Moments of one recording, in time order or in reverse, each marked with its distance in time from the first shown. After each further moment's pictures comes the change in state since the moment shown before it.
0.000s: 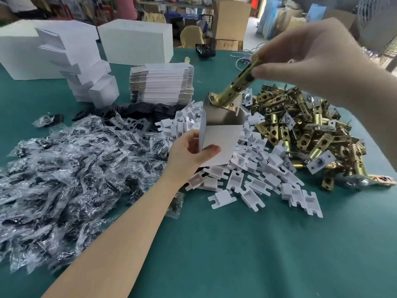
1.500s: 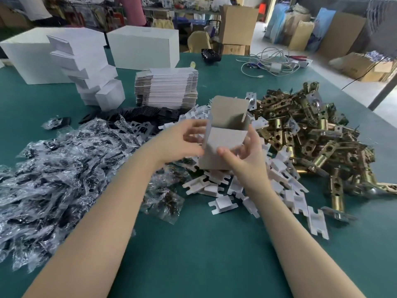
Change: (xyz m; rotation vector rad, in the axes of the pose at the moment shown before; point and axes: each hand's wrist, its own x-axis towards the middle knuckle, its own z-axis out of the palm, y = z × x) left_hand 0.026 0.055 -0.037 0.375 -0.343 -0.187; right_hand -0.052 0.097 0.158 0.633 0.277 0.302
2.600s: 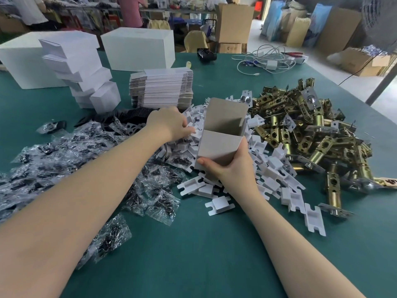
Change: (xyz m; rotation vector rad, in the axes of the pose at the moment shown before) left_hand 0.069 -0.003 -0.023 1.179 0.109 -0.141; right_hand -0.005 0.019 0.012 -0.195 0.079 -0.152
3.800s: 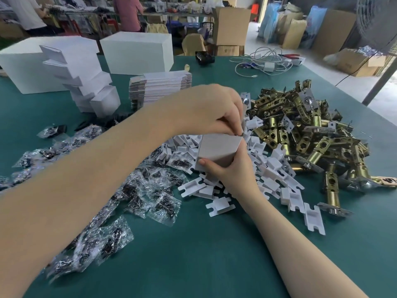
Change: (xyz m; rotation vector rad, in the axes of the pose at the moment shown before) left_hand -0.050 0.053 -0.088 -0.256 0.210 0.848; right_hand -0.002 -0.008 0.000 0.070 -0.029 0.044
